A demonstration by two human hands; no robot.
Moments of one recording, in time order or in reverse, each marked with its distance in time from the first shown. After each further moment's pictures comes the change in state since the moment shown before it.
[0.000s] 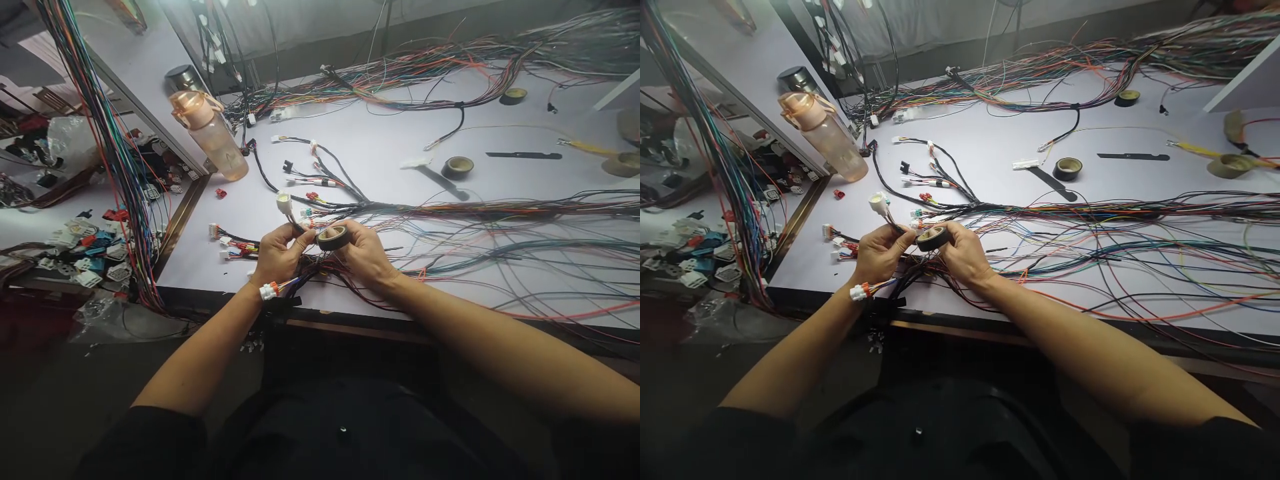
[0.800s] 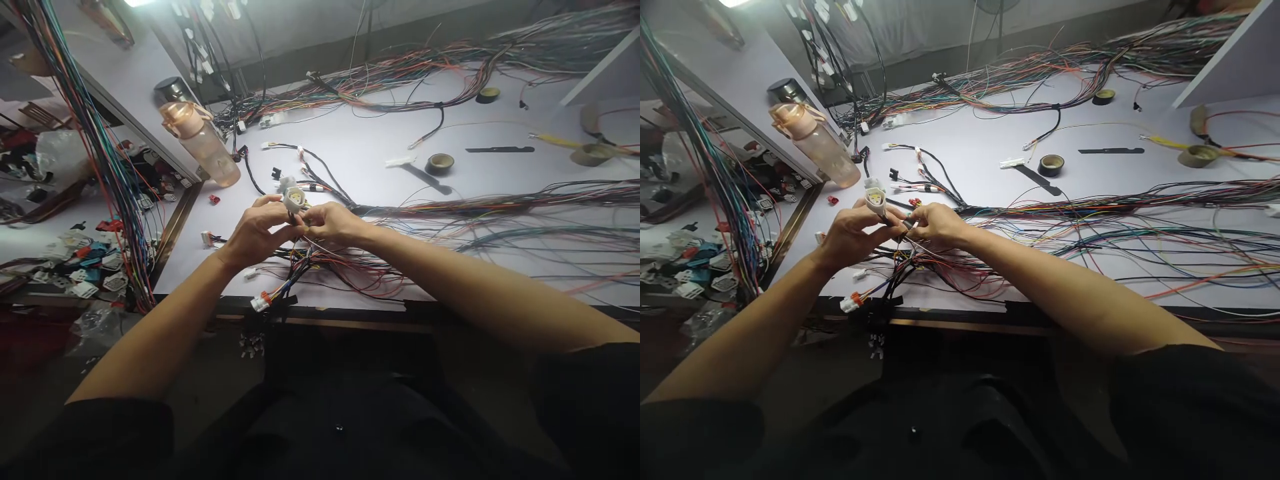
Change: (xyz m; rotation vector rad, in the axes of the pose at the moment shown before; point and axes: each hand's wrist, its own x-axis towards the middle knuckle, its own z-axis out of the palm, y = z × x) left_hand 0.046 0.032 -0.039 0.425 -0.374 0.521; right_hand 0.062 -0.018 -0.003 -0.411 -0.433 -0.019
